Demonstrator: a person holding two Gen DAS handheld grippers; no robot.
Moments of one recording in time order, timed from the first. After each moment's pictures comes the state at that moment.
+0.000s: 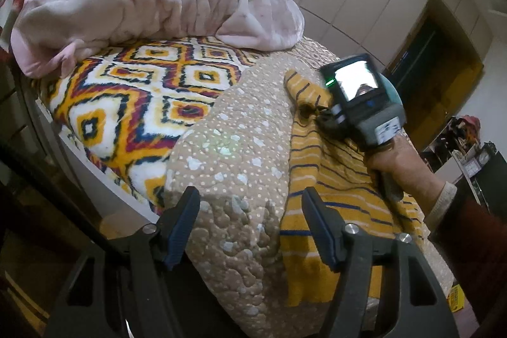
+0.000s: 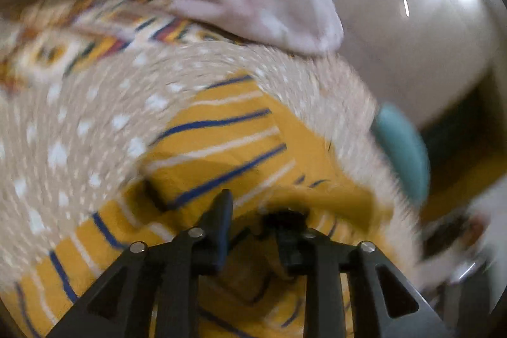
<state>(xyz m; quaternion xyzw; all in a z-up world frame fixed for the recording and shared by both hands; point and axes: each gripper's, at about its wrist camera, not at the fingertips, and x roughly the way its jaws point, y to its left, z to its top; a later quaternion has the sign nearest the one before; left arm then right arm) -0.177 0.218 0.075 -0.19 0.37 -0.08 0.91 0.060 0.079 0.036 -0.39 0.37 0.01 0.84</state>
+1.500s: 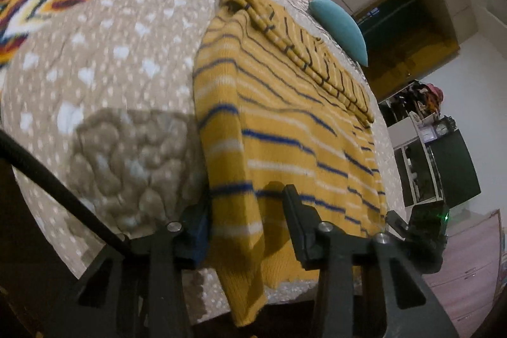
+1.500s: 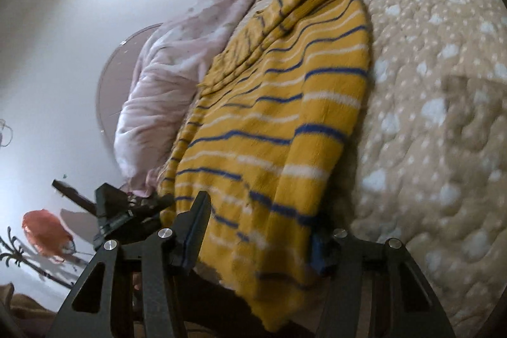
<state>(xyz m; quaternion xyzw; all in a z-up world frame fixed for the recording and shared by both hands) -0.136 0.119 0.018 -0.25 0.50 -0.21 0.80 -0.224 -0.244 0.014 0.38 0.41 0.23 0.80</state>
